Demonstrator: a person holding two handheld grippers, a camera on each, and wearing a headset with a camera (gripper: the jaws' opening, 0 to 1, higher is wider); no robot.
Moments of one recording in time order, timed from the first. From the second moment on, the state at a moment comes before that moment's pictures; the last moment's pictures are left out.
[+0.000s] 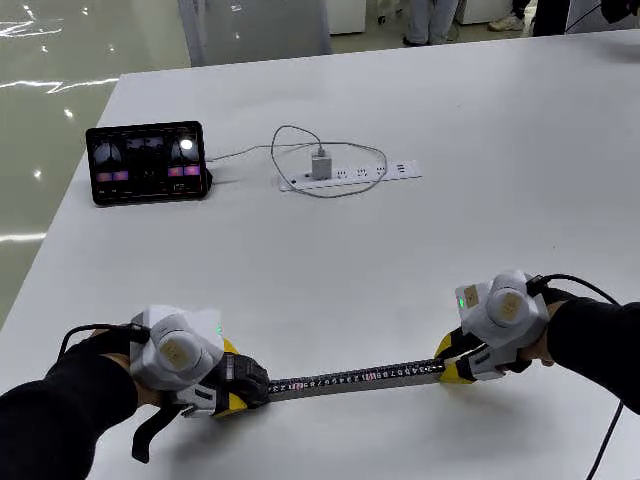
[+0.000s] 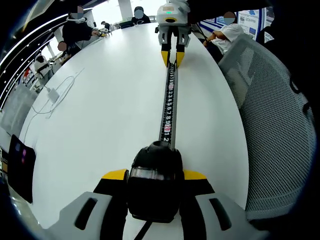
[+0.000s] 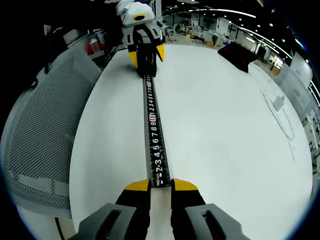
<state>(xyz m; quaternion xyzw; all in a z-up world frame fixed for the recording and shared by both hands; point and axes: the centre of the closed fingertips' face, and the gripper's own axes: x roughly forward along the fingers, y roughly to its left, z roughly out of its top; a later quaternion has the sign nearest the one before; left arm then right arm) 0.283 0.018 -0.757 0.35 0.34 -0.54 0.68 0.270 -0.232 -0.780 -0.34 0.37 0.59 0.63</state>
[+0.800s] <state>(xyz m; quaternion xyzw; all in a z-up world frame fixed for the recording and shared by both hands) 0.277 0.021 -0.756 0.40 0.35 -0.56 0.63 0.269 -0.233 -0.780 -0.36 0.37 0.59 0.62</state>
